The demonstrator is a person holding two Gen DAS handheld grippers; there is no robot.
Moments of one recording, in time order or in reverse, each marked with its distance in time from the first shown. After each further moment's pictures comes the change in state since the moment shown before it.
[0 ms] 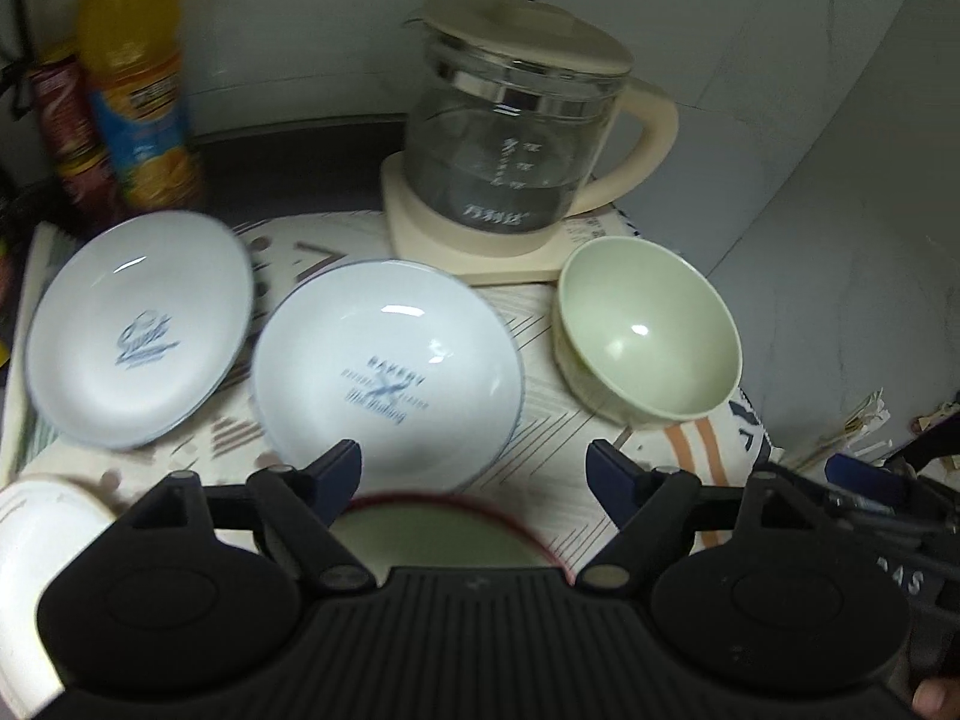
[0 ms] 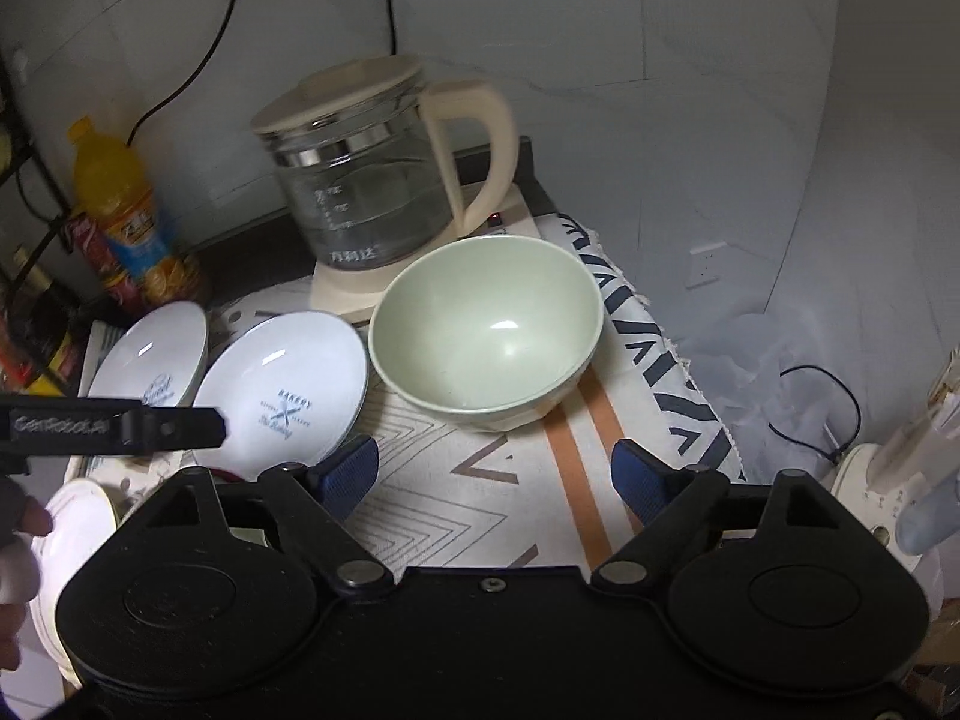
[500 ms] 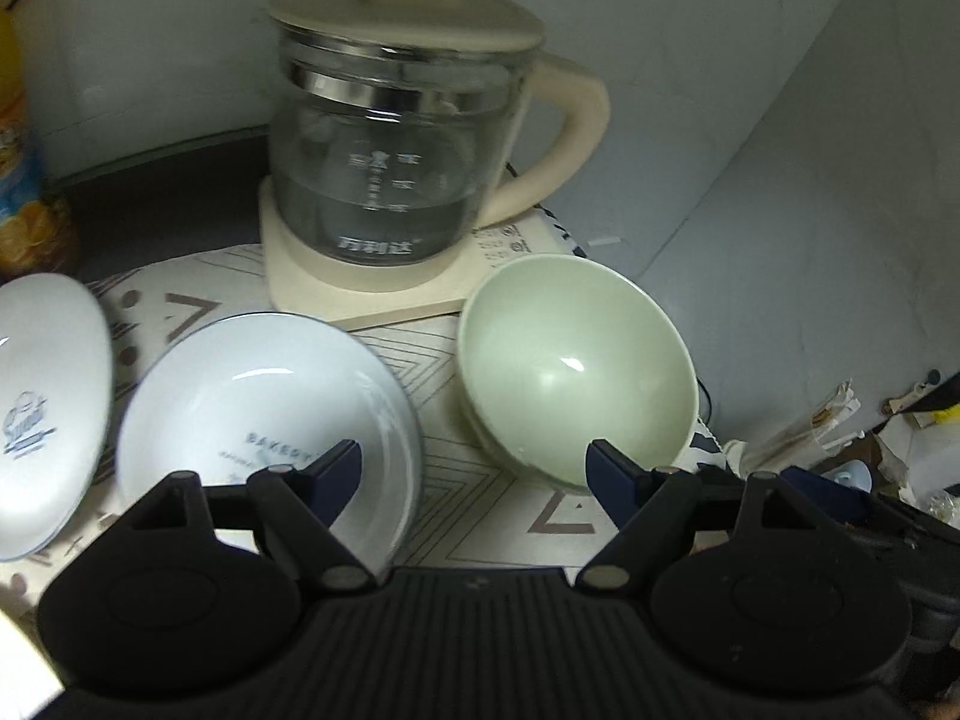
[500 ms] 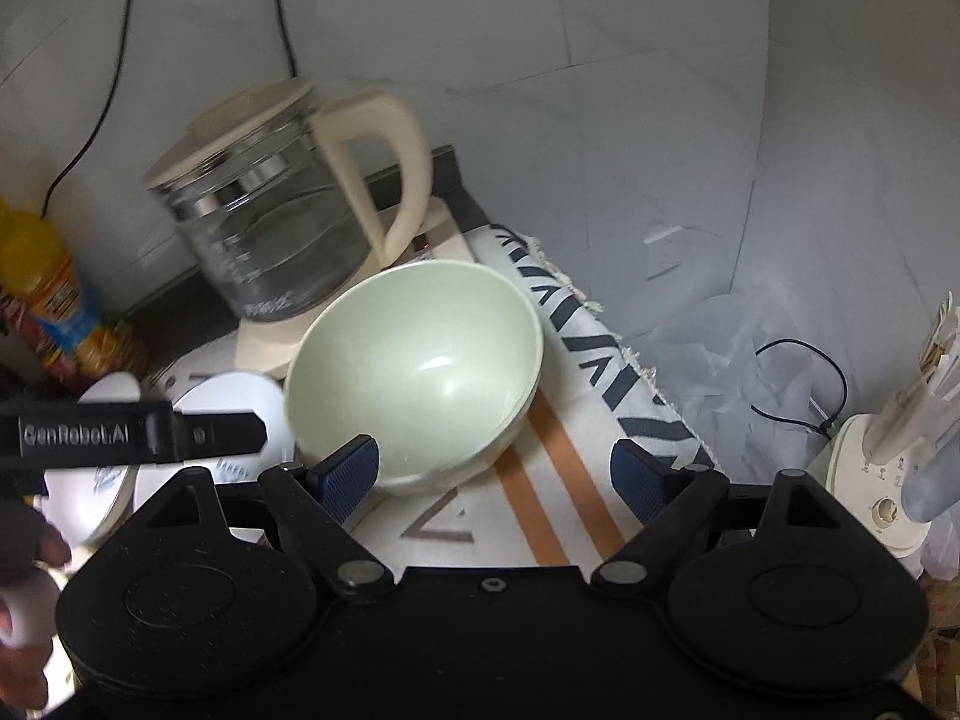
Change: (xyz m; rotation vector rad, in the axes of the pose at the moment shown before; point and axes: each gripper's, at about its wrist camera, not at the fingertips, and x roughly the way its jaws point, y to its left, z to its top) left arm 0.059 -0.038 0.034 0.083 0.031 -0.113; right arm 0.040 -0.025 0.014 0.141 -0.023 -0.074
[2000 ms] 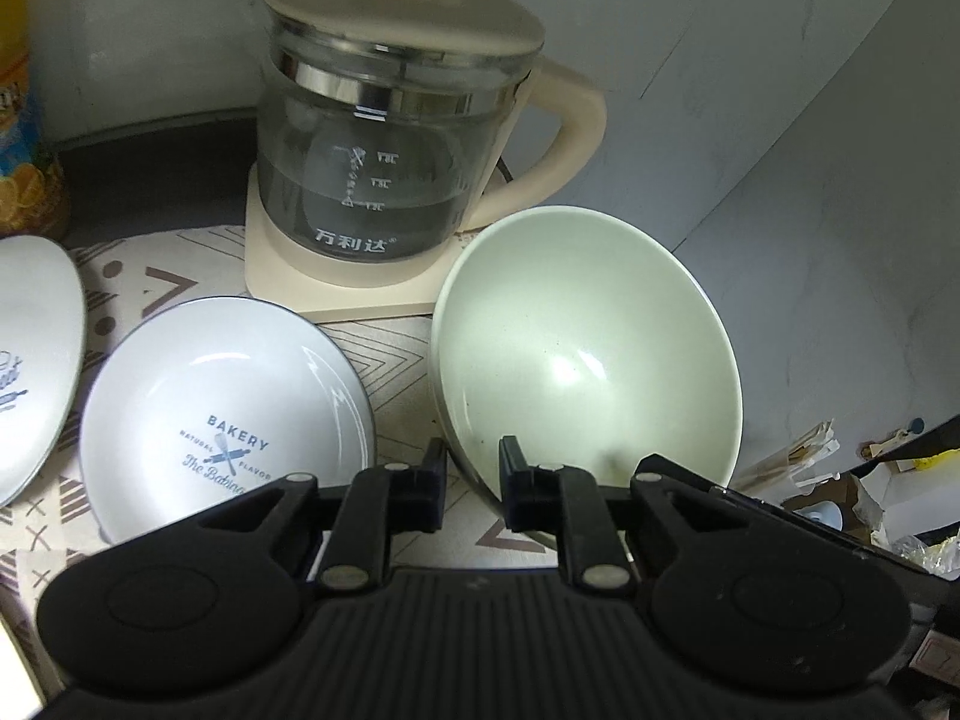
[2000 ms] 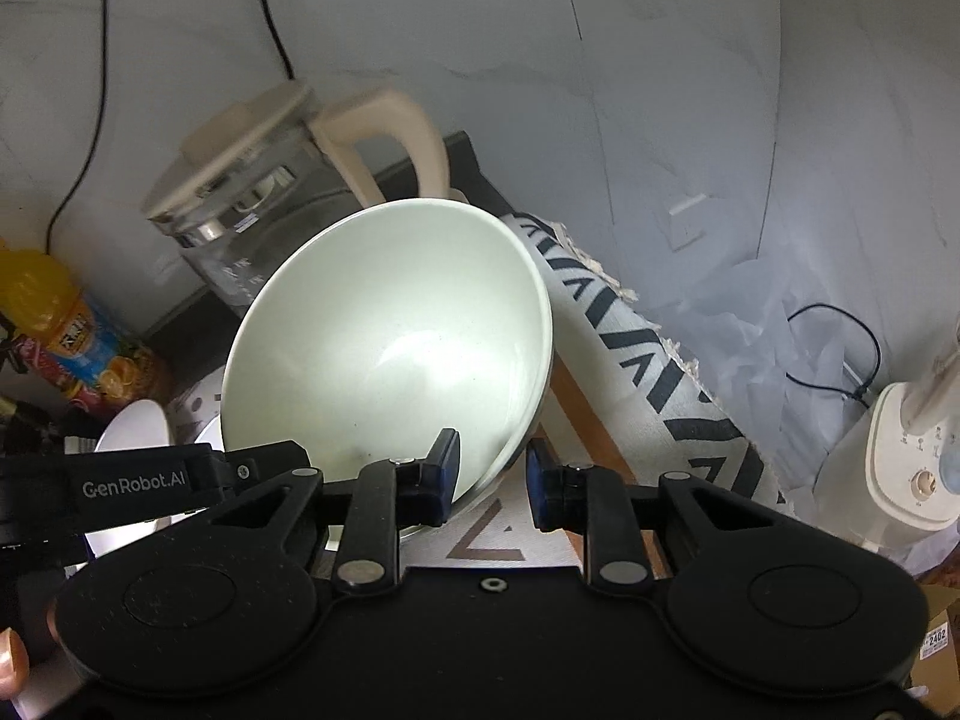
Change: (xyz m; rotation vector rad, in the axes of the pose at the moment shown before) left arm -0.004 -0.009 0.002 -0.112 -0.007 -0.008; right arm 0.009 0.007 0.019 0.065 0.060 0.076
